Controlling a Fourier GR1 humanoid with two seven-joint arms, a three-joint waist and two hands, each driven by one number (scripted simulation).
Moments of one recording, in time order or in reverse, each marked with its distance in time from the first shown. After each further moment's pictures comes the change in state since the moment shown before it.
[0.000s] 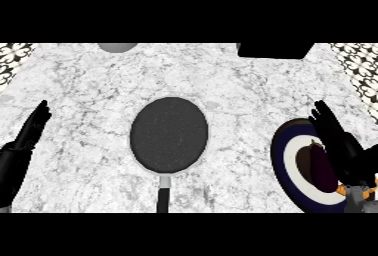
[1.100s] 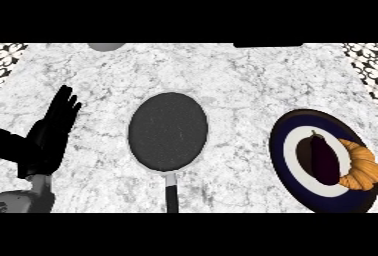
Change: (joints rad) left arm -0.178 -0.223 0.027 0.057 0.210 0.088 0.323; right arm 0.279 -0.577 -0.498 0.158 0.260 0.328 -0.643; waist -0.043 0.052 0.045
